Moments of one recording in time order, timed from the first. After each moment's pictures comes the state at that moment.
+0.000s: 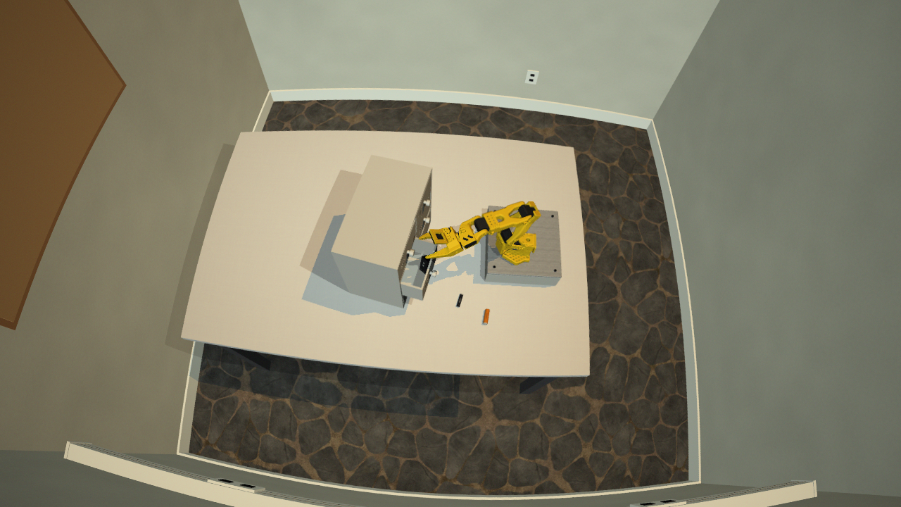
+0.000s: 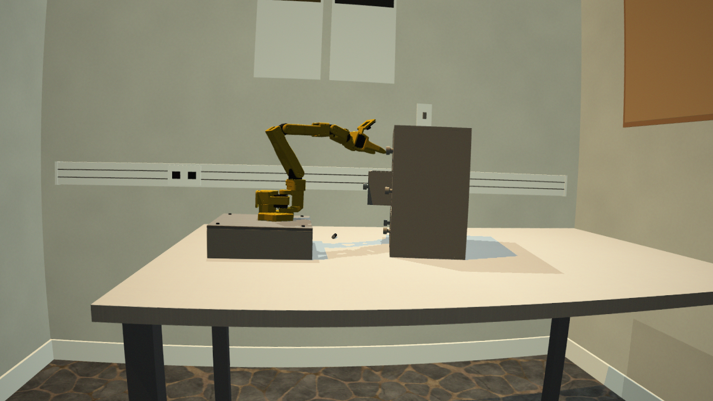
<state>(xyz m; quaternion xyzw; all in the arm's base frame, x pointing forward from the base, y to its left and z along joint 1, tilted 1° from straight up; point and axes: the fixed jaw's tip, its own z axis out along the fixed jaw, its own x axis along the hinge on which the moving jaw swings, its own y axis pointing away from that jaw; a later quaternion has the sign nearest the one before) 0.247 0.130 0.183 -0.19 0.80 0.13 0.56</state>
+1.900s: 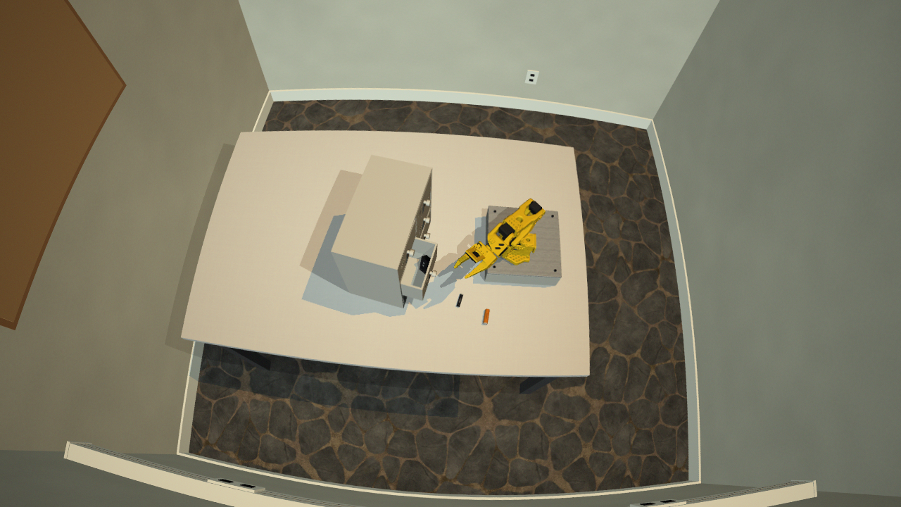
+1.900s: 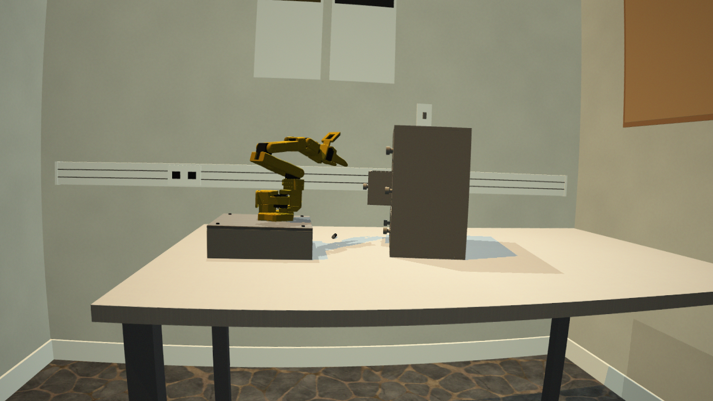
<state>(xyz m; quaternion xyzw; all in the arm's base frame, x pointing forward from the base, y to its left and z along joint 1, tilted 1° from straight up) 0.141 0.162 0.144 -0.33 0.75 0.23 0.53</state>
